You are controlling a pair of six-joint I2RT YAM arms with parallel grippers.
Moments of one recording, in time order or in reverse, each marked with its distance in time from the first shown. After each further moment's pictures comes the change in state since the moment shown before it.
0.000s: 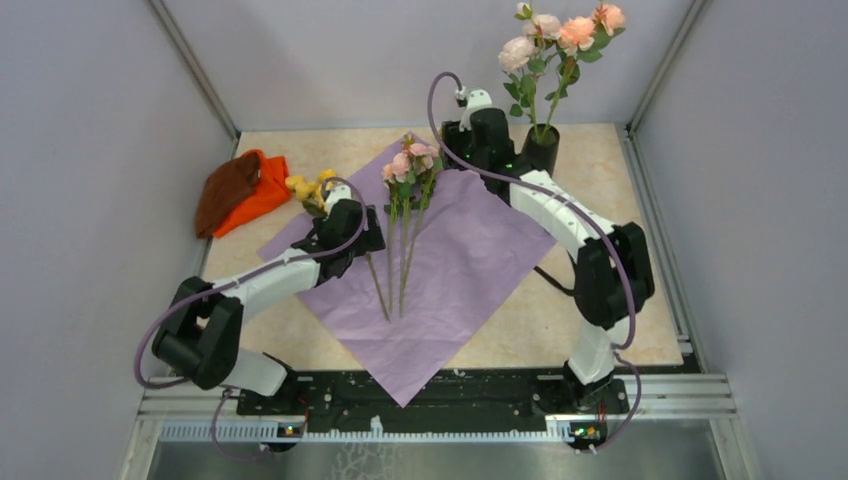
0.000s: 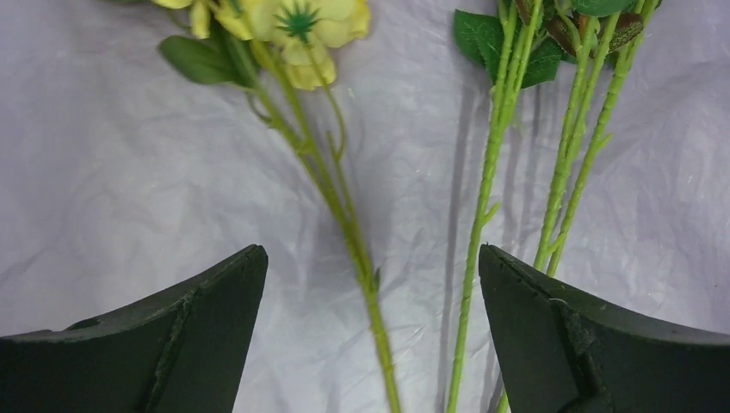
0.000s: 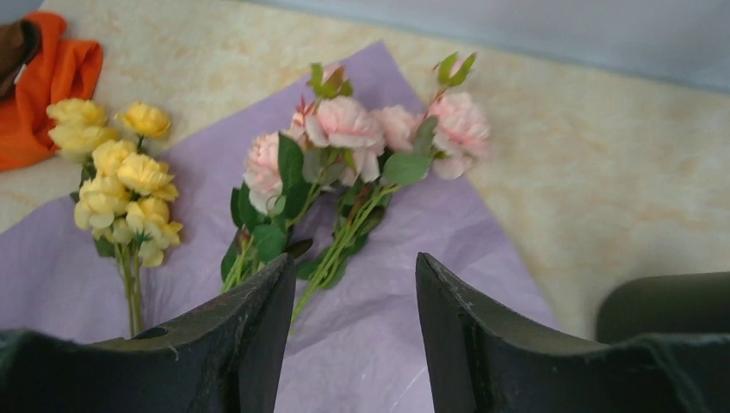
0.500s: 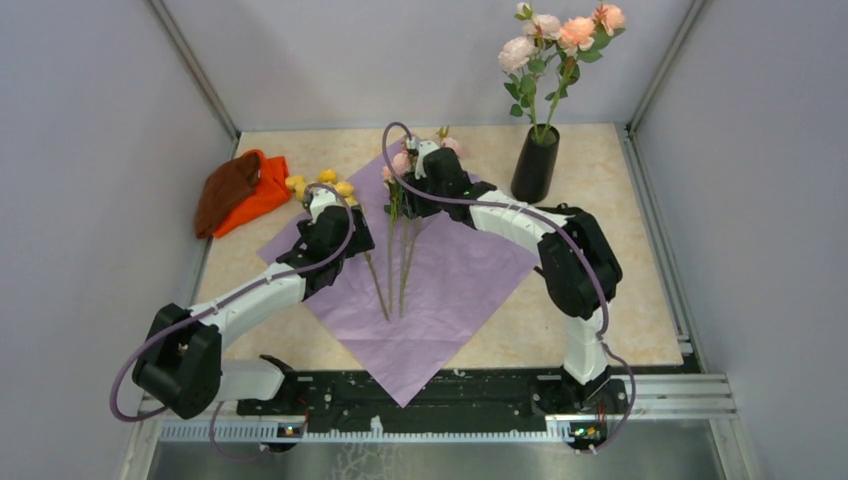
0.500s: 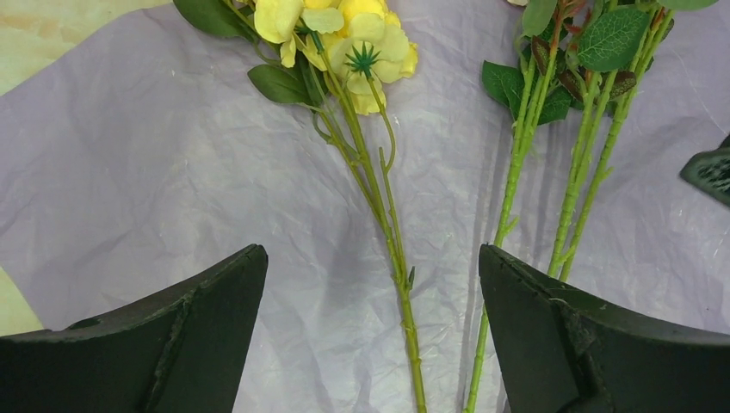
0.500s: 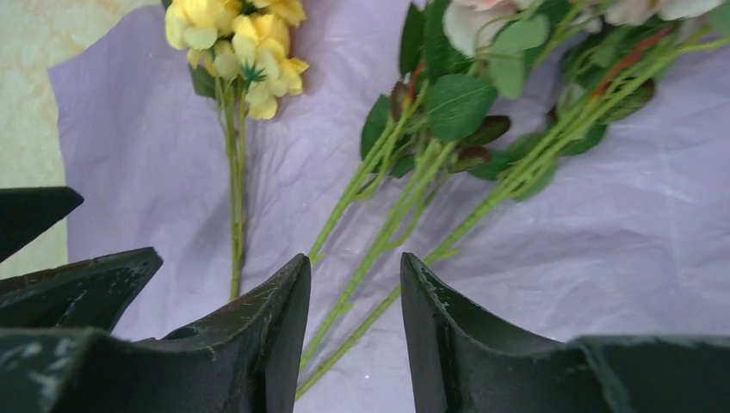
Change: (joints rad) left arm 0.000 -0.203 -0.117 0.018 -0.111 -0.004; right arm 0.152 0.185 -0.031 -0.046 -0.217 0.123
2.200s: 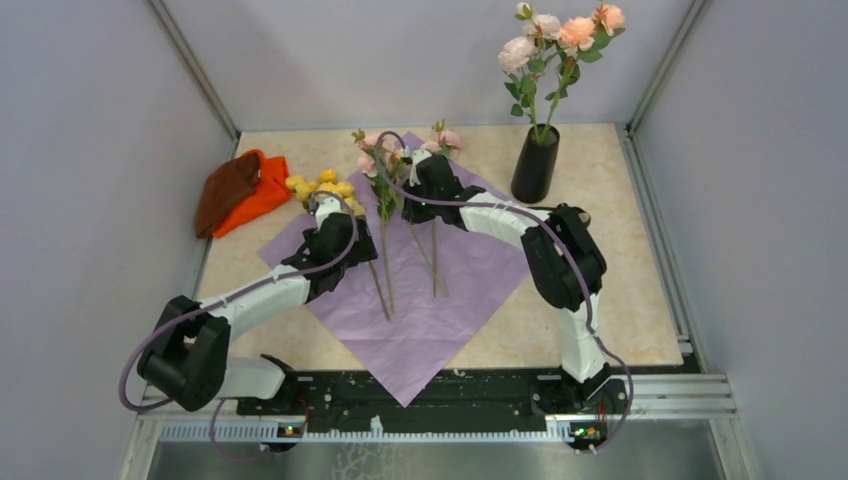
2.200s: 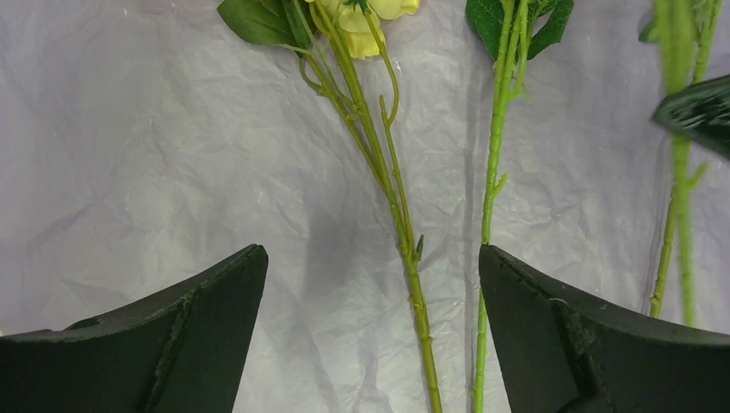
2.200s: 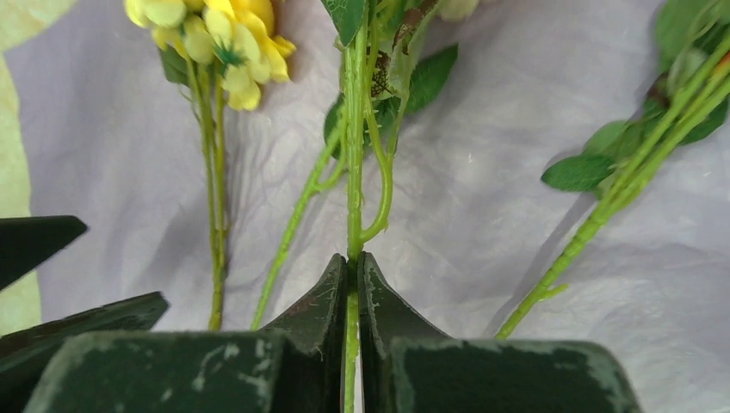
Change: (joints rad) left arm 0.000 0.037 -0.049 0.024 0.063 -0.019; right arm 0.028 0.122 0.029 0.021 -0.016 0.009
